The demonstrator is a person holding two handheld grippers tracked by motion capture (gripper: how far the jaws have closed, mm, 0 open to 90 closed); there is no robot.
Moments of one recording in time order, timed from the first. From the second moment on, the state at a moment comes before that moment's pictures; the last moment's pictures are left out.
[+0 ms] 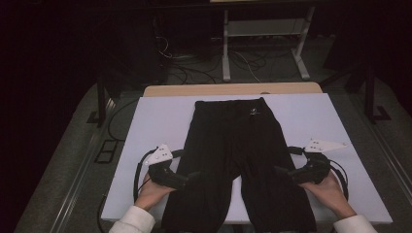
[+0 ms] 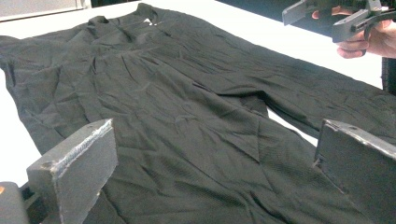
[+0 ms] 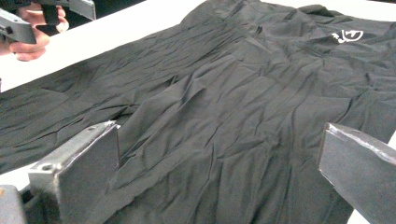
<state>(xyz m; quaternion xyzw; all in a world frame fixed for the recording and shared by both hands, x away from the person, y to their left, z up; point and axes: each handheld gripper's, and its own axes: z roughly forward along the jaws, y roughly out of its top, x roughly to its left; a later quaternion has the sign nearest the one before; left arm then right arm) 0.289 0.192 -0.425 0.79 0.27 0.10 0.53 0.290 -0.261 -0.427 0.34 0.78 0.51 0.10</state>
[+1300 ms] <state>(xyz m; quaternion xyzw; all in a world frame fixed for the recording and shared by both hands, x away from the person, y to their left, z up) 0.285 0.193 -0.424 0.79 0.28 0.10 0.53 0.296 -0.255 -0.405 0.36 0.79 0.49 0.11</state>
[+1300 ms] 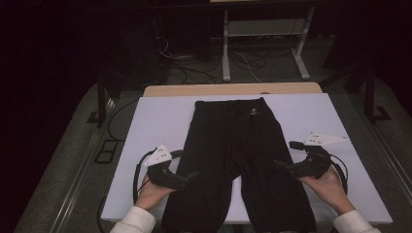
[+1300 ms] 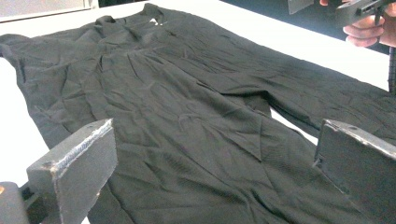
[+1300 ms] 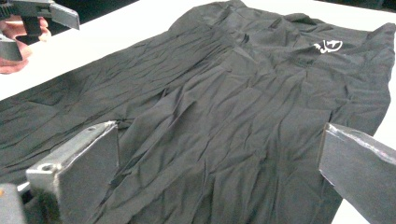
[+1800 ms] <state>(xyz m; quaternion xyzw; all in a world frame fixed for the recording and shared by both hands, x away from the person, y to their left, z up) 0.285 0.193 -0.424 0.79 0.29 0.10 0.53 0.315 -0.244 -0.382 0.35 0.79 0.48 0.12</state>
